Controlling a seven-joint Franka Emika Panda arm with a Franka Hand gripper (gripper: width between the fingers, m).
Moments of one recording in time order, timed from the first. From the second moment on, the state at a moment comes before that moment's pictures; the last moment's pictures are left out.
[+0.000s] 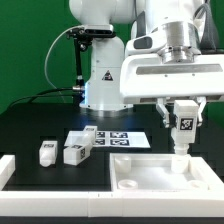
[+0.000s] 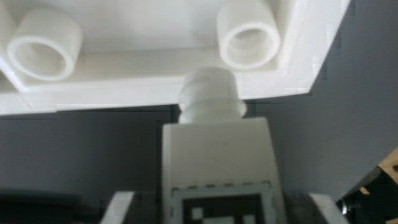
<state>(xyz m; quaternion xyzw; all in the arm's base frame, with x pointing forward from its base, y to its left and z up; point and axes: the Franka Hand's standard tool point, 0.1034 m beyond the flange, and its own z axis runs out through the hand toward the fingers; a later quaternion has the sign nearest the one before) 0.619 0.089 0.119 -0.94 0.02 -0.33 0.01</state>
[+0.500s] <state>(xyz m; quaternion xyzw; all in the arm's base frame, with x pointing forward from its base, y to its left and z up) 0.631 0.093 0.099 -0.95 -0.01 -0.32 0.00</state>
